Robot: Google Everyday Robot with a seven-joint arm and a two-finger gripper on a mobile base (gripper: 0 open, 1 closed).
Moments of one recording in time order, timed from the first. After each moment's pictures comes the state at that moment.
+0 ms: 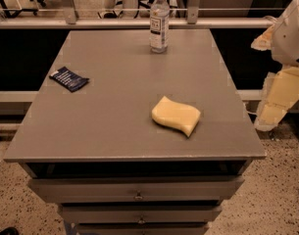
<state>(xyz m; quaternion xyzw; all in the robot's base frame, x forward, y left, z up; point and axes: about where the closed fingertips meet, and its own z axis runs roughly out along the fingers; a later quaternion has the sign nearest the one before) 0.438 -0.217 0.976 -0.60 0.78 -0.03 0.16</state>
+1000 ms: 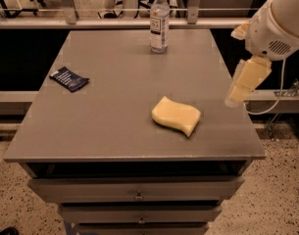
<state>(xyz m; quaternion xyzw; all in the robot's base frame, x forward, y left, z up) 0.515 -0.202 0.958 -0.60 0.77 -0.02 0.24</state>
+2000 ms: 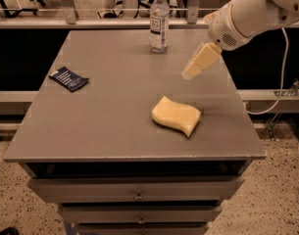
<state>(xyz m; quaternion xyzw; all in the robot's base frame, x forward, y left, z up) 0.633 -0.145 0.947 -0.54 0.75 0.03 0.39</state>
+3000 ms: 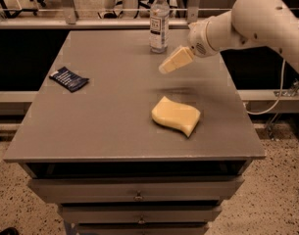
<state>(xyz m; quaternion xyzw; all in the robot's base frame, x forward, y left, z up) 0.709 -0.109 0.905 -0.46 0.76 0.08 0.46</state>
